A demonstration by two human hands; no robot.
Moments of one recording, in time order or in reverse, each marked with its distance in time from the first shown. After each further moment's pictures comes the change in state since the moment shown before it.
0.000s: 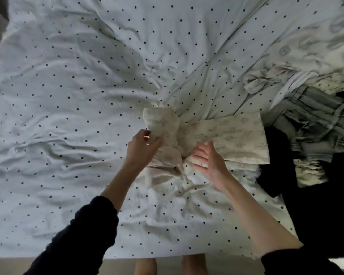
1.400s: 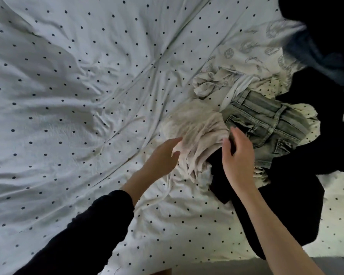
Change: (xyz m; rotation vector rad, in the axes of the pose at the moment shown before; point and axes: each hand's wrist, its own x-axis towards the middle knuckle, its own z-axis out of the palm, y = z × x) left_hand 0.012 0.080 0.163 0.206 -0.527 0.390; right_hand -0.028 -0.064 -0.153 -0.808 0.725 -0.552
